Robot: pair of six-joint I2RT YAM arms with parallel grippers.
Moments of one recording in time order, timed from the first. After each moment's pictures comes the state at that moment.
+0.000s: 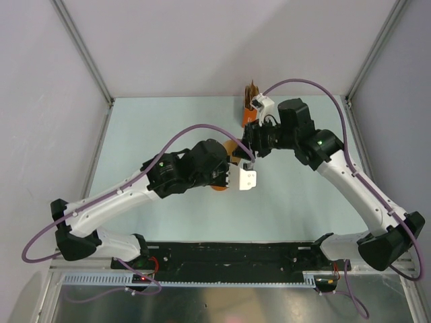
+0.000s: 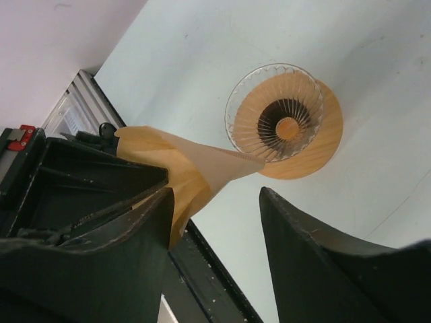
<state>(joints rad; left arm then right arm) -1.11 1.32 1.47 -0.89 -0.18 0.76 0.58 1.30 1.43 -0.64 -0.48 0.25</state>
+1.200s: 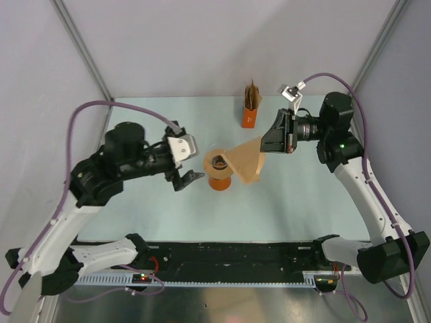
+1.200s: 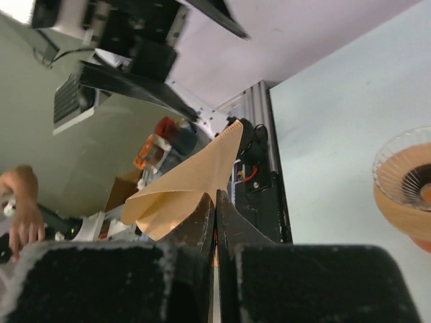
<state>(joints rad) -0.78 1.00 1.54 -0.88 0.29 0.45 0.28 1.20 1.27 -0.12 -1.31 0.60</state>
